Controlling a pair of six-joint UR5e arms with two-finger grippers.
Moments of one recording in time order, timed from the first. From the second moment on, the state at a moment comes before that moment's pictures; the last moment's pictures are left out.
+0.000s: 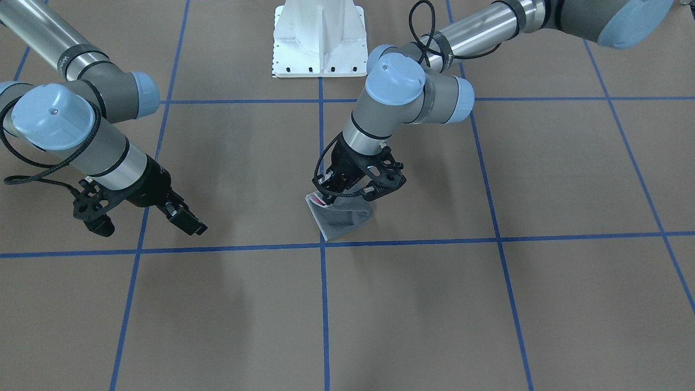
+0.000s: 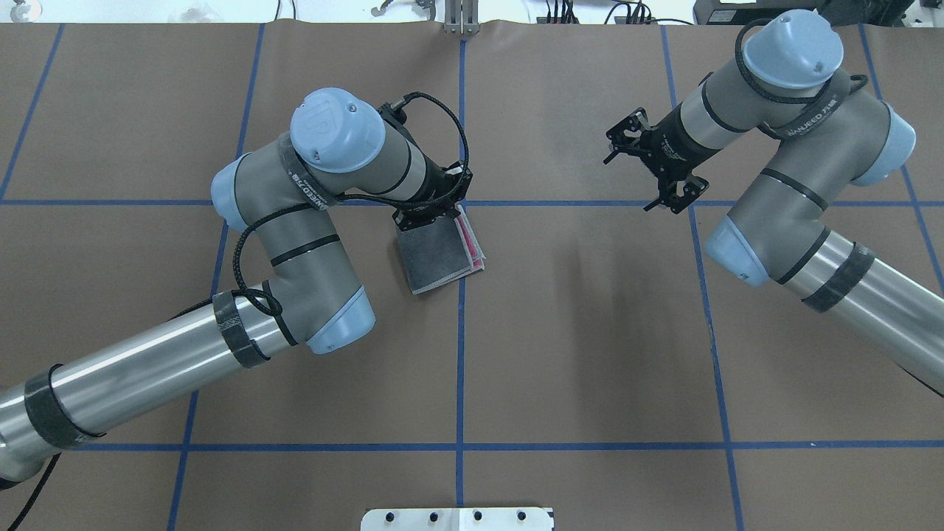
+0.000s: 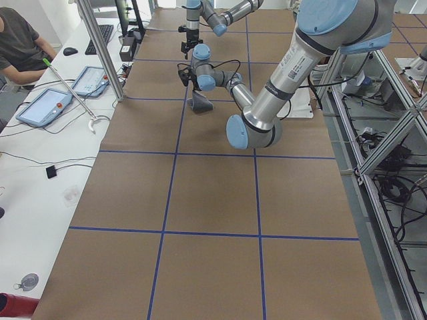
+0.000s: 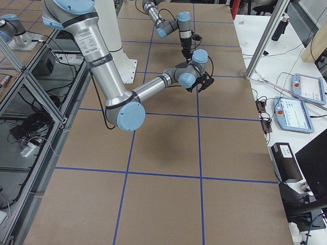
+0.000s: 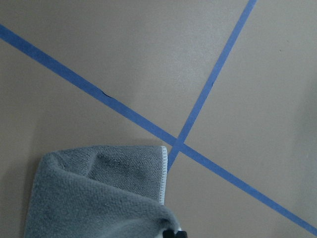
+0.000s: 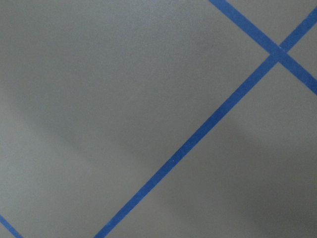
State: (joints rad) left arm -0.62 -2.39 -1.38 -2.07 -1.92 -1.83; right arm 0.88 -1.10 1.56 -1.17 2.22 1.88
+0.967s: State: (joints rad) left arm -0.64 -2.50 -1.17 -2.21 -1.89 -1.83; right arm 0.87 -1.10 1.56 -1.17 2.22 1.88
